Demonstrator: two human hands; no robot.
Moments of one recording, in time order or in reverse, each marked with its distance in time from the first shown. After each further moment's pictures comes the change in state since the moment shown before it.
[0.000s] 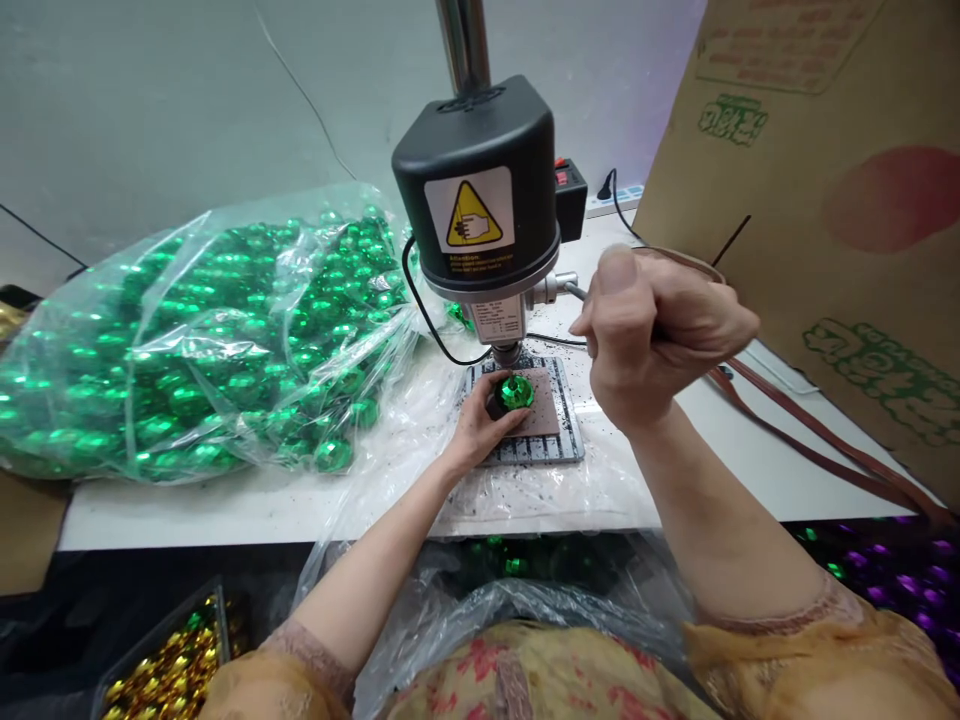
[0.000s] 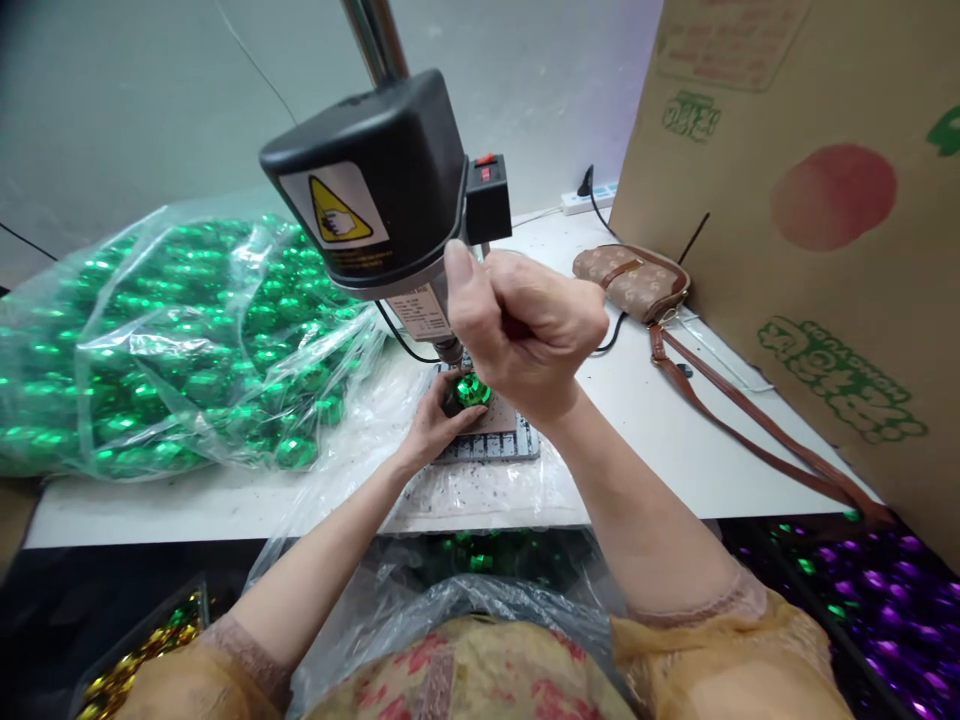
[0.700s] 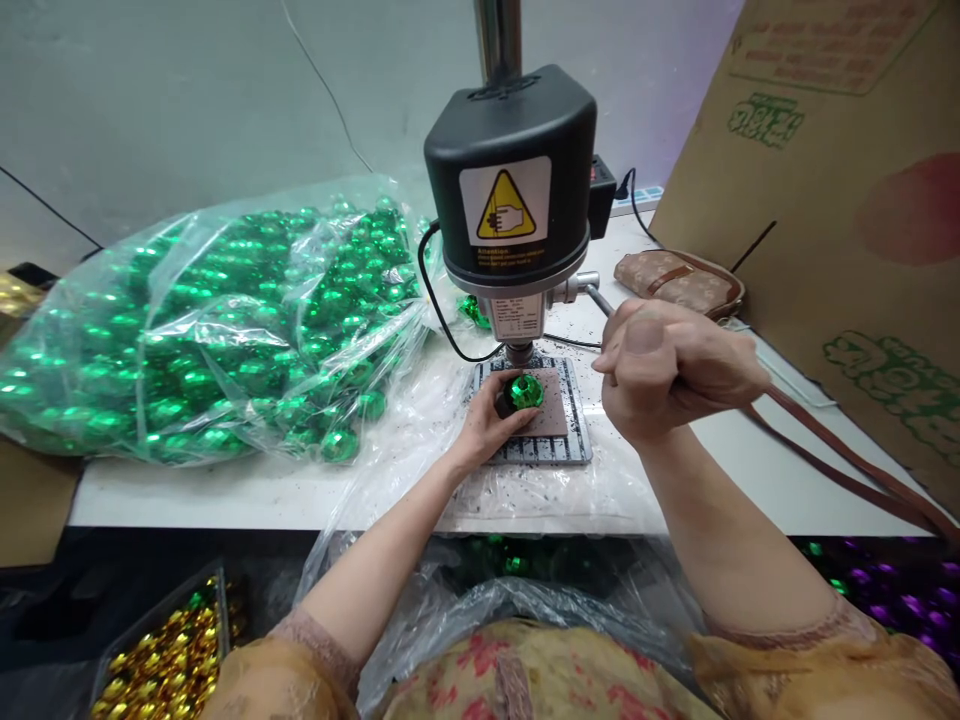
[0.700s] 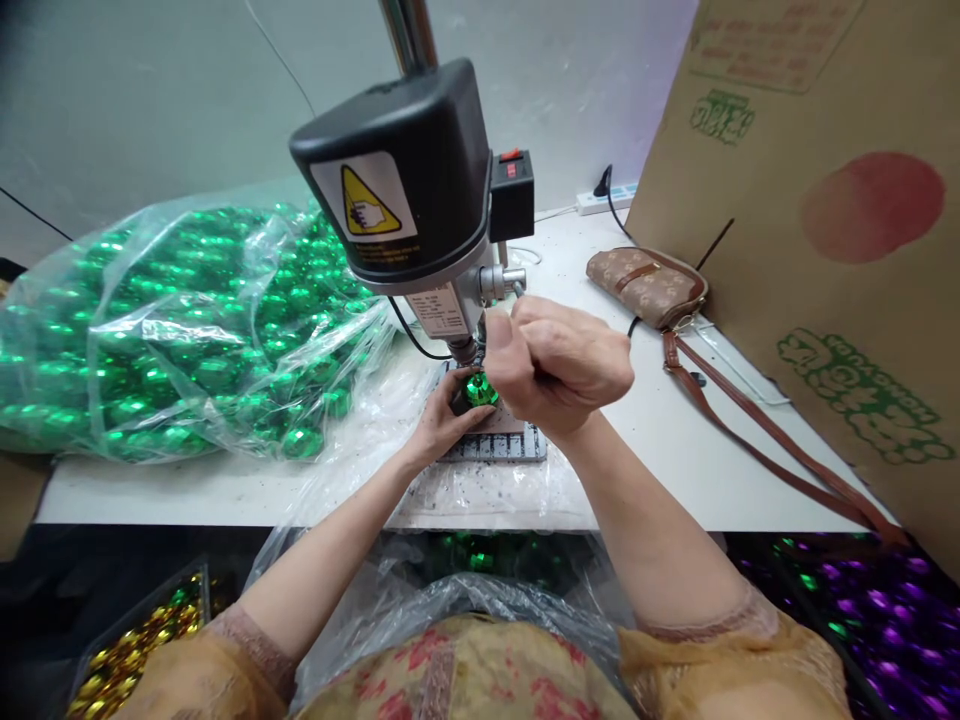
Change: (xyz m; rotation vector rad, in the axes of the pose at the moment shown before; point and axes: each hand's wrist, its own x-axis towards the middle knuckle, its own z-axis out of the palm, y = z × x) left_hand -0.002 -0.002 0.000 -0.004 -0.019 0.045; right_hand -0.021 0.023 -0.005 0.062 0.040 -0.232
